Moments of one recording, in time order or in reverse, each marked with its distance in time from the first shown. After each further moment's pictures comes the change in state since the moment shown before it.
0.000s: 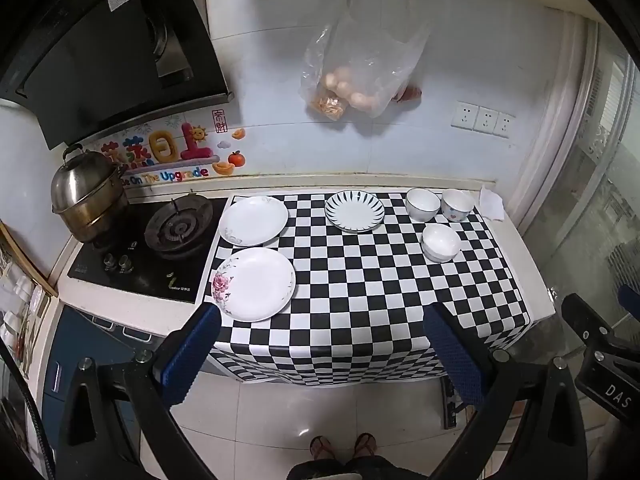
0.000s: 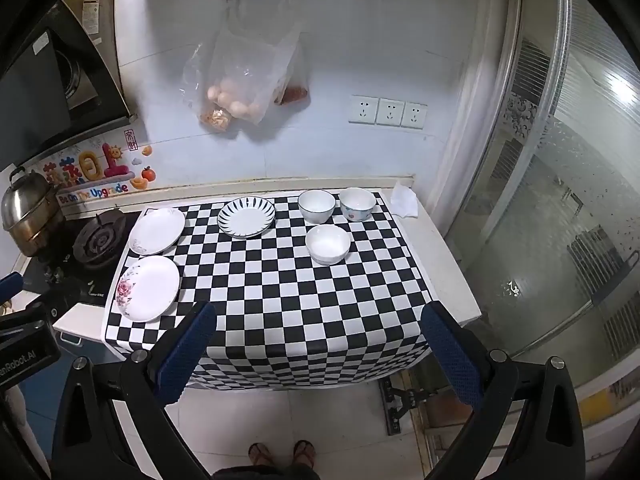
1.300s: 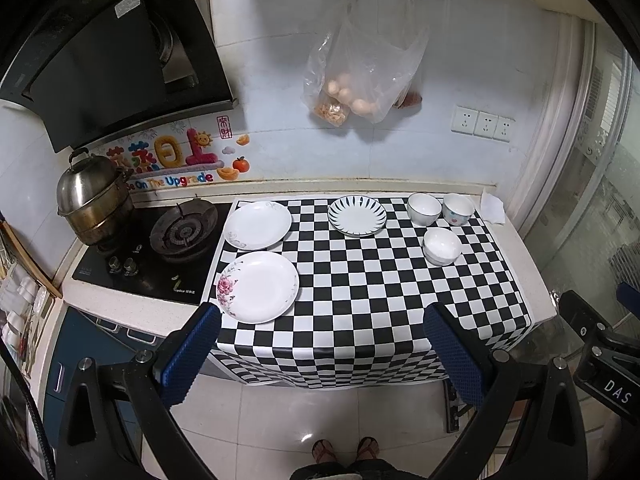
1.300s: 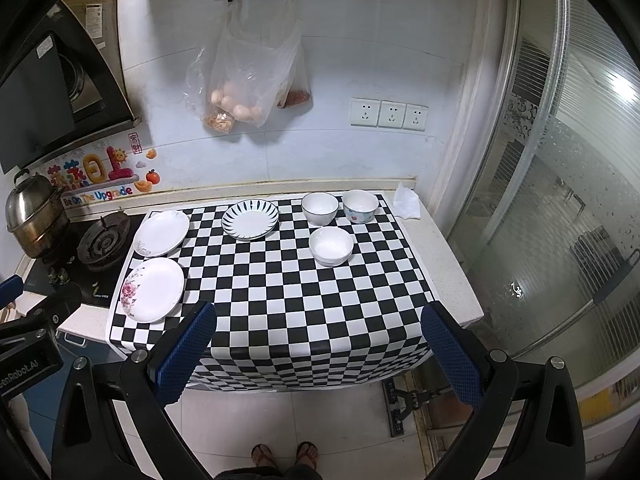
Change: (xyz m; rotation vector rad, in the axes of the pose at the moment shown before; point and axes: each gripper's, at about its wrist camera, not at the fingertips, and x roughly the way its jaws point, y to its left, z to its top) left arm -0.012 -0.011 0.003 0.004 -0.022 0.026; right arm -0.003 -0.001 -0.001 0.001 -0.012 0.014
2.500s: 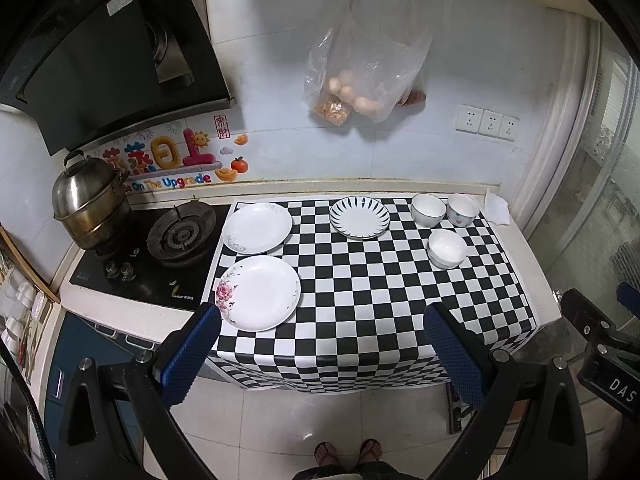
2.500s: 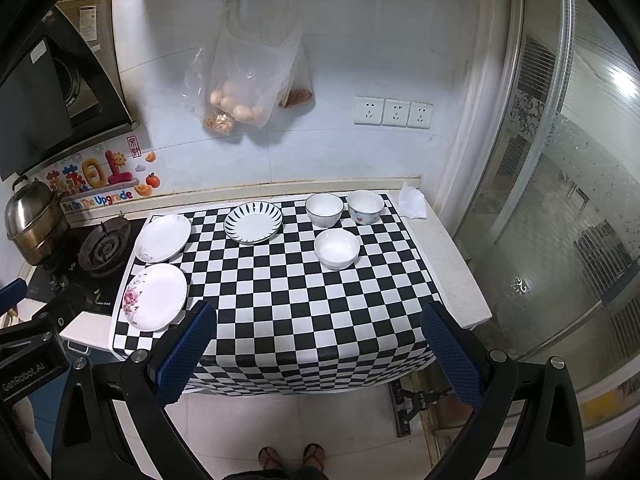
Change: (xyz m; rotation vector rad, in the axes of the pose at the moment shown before) left arm 0.021 0.003 0.012 -0.004 0.015 -0.002; right arm 0.006 0.009 0.006 0.015 0.003 0.011
